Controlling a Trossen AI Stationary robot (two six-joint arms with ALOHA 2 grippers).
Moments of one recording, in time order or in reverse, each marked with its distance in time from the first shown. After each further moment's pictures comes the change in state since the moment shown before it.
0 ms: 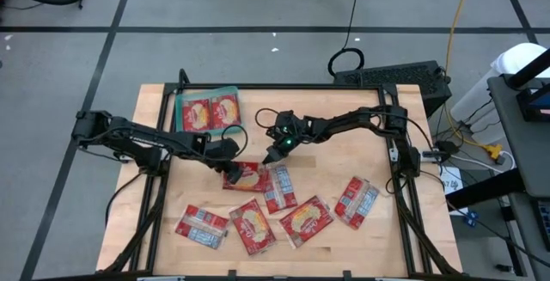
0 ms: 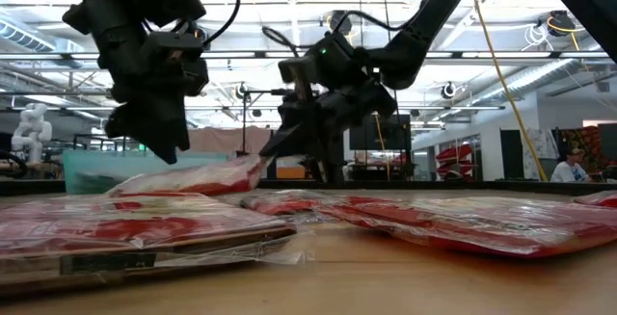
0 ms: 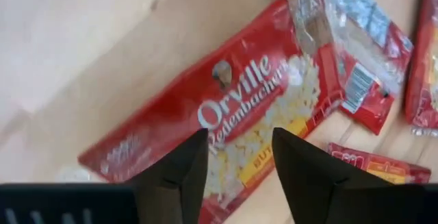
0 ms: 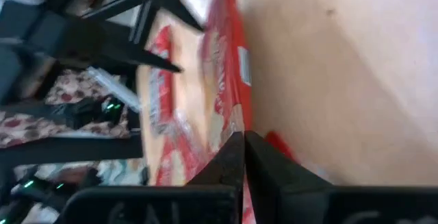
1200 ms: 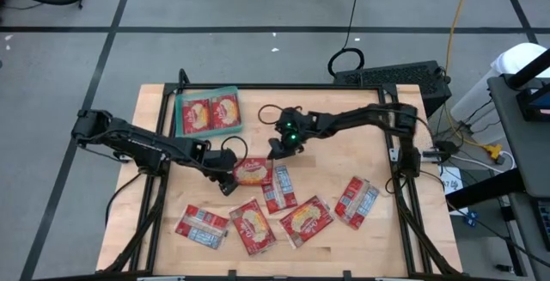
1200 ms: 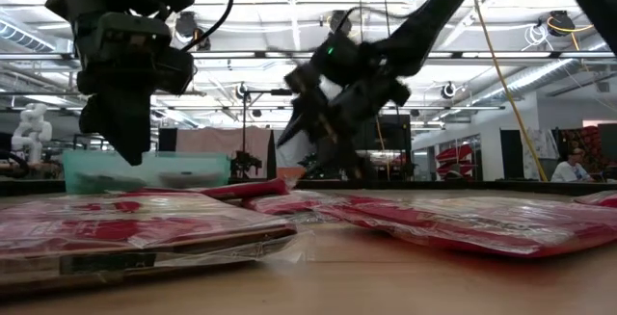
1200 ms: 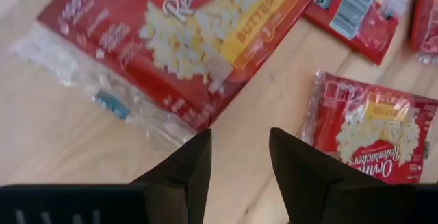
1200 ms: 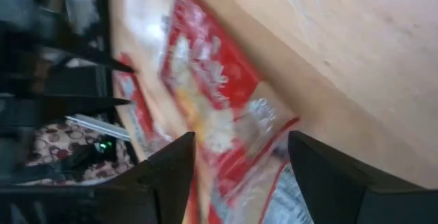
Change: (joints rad) left arm -0.111 0.000 0.022 -0.108 0.054 -0.034; right arm -0.034 -0.075 -0.021 -0.207 0.070 0.205
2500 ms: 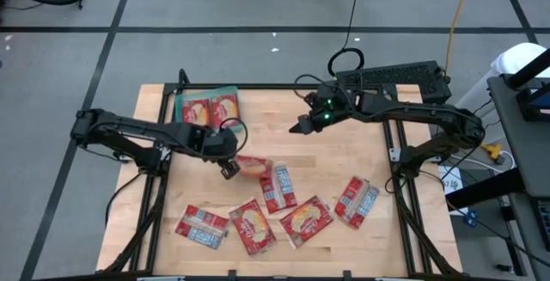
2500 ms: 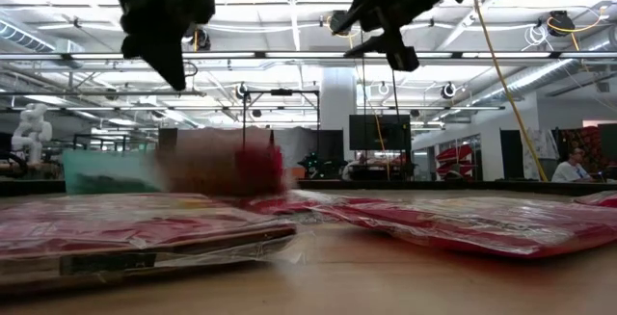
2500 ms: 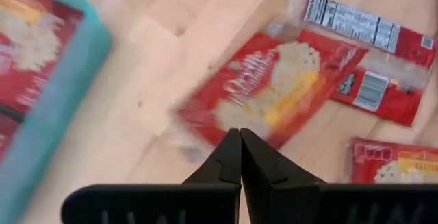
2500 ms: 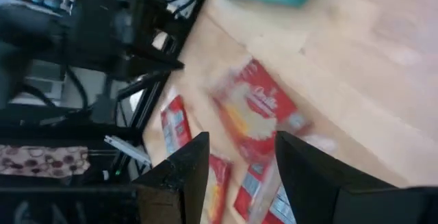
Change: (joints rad) left arm 0.049 -0.012 0.373 -0.466 -0.332 0.206; right arm -0.021 -0.585 -0.011 -0.412 0.269 -0.152
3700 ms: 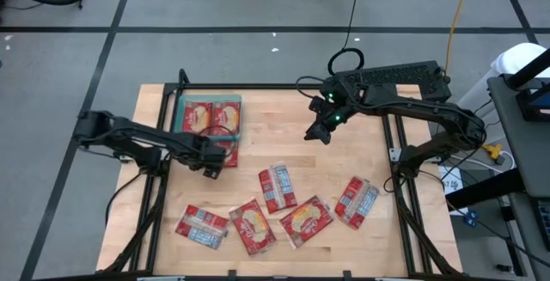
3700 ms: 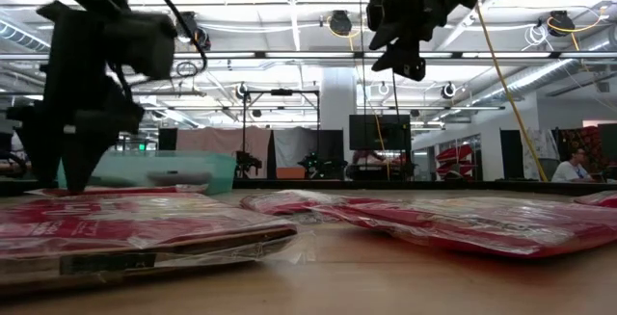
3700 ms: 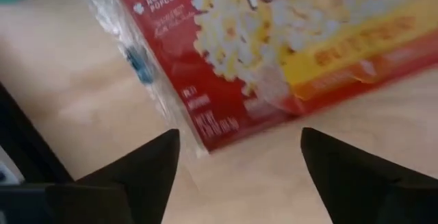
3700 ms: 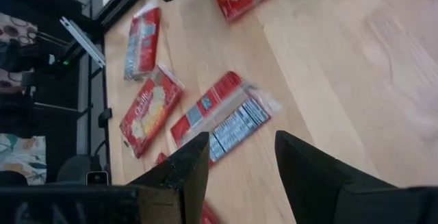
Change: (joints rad) left arm 0.071 0.051 -0.414 -0.020 0.164 -0.453; right arm -0.111 -0.020 0.008 -0.262 -0.195 -0.600
